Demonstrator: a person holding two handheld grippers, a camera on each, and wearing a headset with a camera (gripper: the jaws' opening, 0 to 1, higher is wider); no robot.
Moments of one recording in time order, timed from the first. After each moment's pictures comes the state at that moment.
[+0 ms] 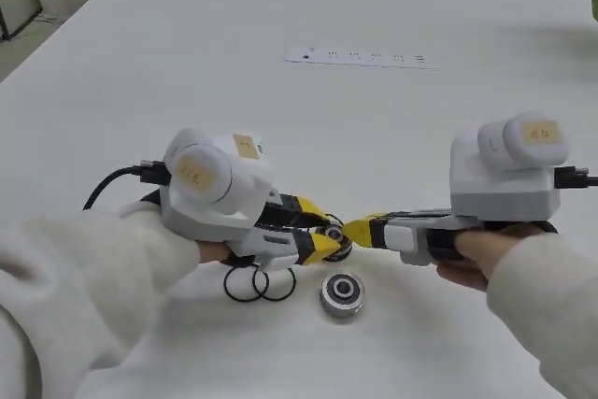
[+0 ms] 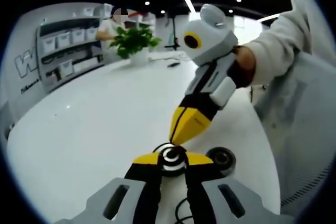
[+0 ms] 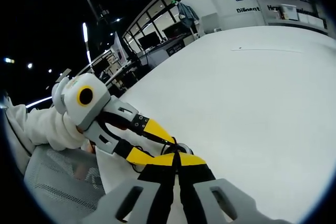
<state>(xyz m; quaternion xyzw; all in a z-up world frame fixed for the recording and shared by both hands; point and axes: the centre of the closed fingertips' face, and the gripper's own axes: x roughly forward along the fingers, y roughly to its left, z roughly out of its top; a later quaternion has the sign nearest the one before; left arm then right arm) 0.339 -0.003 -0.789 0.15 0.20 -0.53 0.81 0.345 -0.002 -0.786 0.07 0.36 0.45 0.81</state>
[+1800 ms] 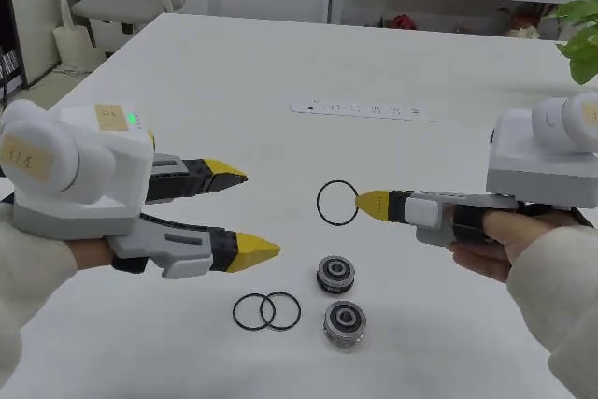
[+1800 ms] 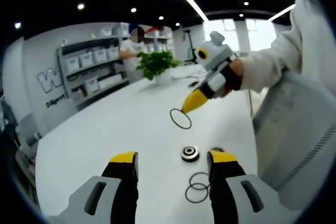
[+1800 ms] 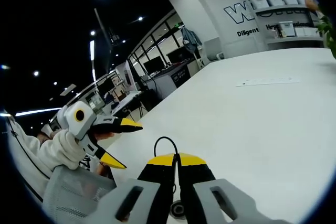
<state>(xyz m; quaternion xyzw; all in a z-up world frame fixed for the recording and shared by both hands) 0.308 0.082 -0.695 0.16 0.13 -0.45 0.87 0.345 0.002 -0.696 0.12 0.27 0.46 0.84</state>
